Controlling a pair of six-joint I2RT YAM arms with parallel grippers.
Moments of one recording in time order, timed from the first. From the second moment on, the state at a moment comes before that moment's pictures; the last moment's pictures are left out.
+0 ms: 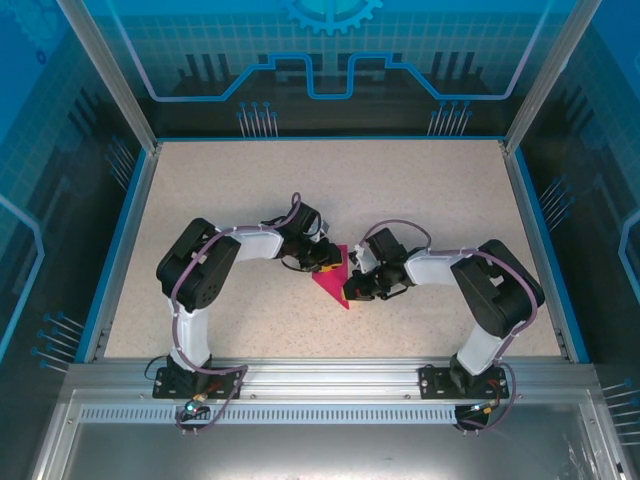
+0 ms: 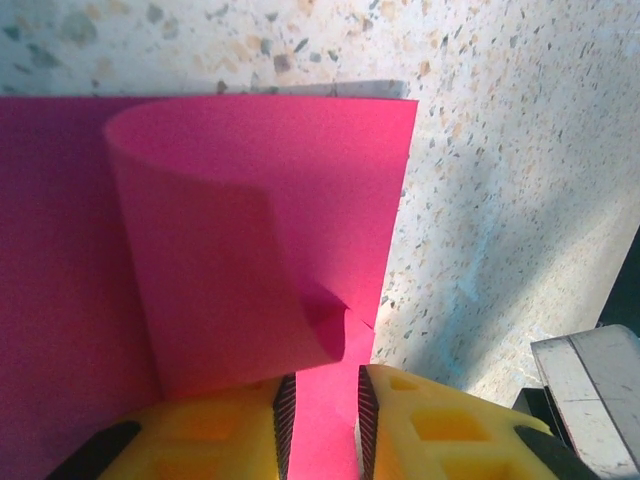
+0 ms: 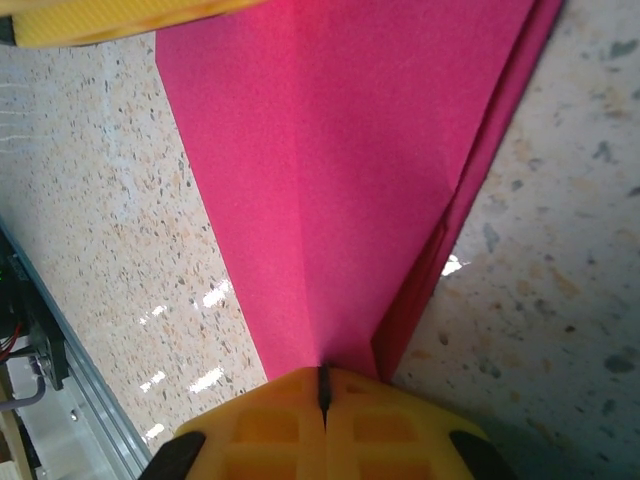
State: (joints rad) left arm -0.53 1.97 1.10 -0.16 0.57 -0.84; right arm 0.56 1.71 0.73 -0.19 -0.62 0.47
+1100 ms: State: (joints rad) left arm -0.59 1.83 0.81 0.17 0.65 -0.91; right arm 0.57 1.72 0.77 -0.25 -0.60 0.45
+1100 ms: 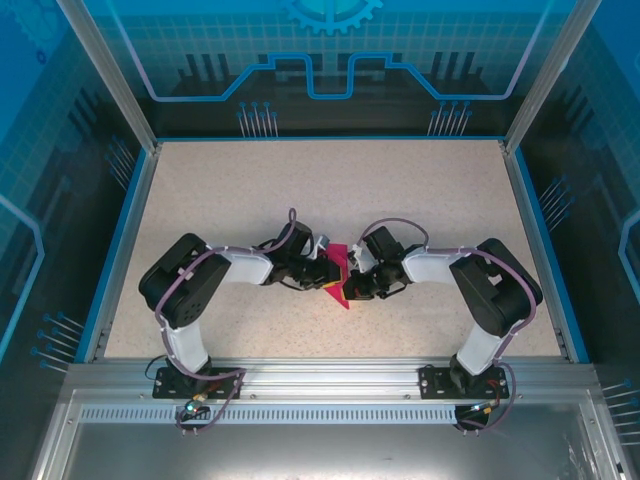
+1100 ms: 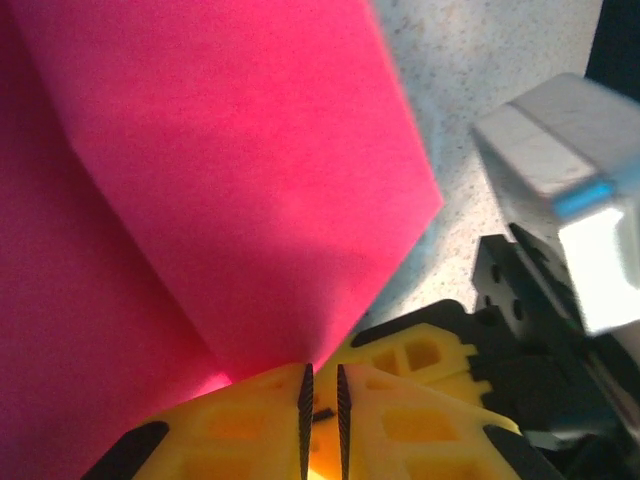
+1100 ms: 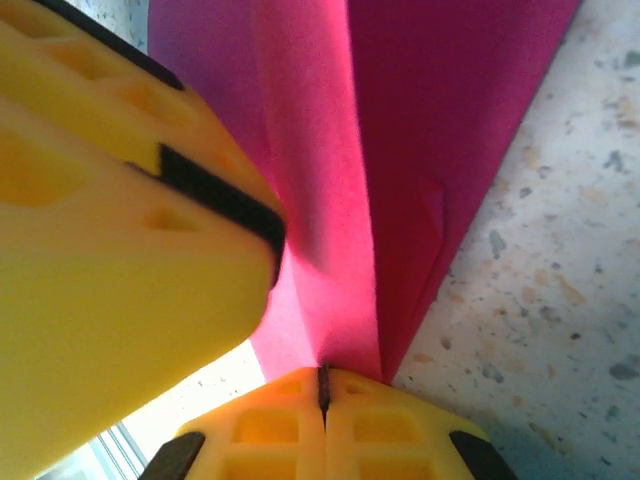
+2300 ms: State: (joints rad) left arm -0.50 1.97 1.06 -0.09 0.58 -0.74; right arm 0.58 1.73 0.80 -0.31 -0.55 0.40
